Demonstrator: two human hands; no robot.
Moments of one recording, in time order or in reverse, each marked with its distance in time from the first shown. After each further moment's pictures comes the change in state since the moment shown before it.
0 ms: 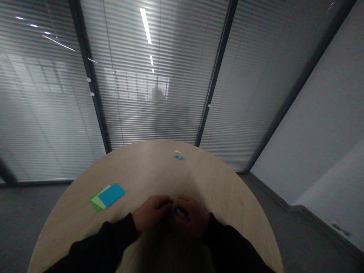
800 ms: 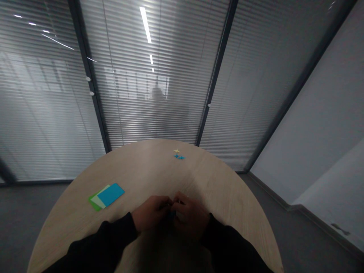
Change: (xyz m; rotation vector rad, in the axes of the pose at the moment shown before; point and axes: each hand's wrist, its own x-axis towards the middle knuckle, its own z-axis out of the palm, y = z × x) left_hand -0.002 0.002 0.000 0.064 -0.030 0.019; right_hand -0.003 0.000 0.002 -0.263 -0.081 -0.066
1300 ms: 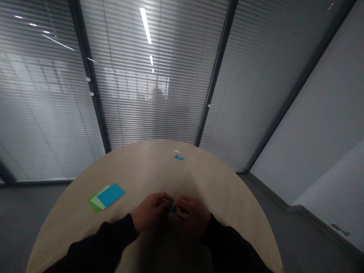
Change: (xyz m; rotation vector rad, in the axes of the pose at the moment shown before) left_hand 0.000 0.000 0.001 -0.266 0.094 -0.078; right_hand -0.001 0.003 0.000 0.116 0.153 0.058
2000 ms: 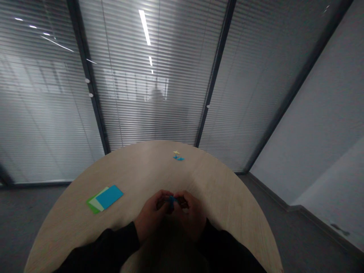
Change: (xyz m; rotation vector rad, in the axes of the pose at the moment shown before) left_hand -0.001 0.000 0.023 -0.349 0.215 0.018; right_hand 0.006 -0.015 0.018 0.276 0.336 0.348
